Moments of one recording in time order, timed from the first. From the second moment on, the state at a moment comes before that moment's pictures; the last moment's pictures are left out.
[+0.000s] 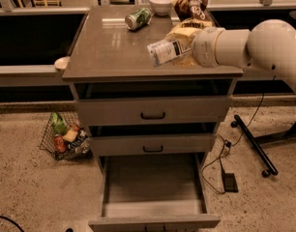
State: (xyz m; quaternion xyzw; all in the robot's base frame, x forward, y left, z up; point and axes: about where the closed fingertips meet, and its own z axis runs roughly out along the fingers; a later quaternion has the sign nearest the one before) arm 0.675 -0.086 0.920 -0.76 0.28 -0.23 0.54
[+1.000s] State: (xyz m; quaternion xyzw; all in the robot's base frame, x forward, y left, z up) arm 0.702 -0.110 0.924 -0.65 0.45 -0.08 0.61
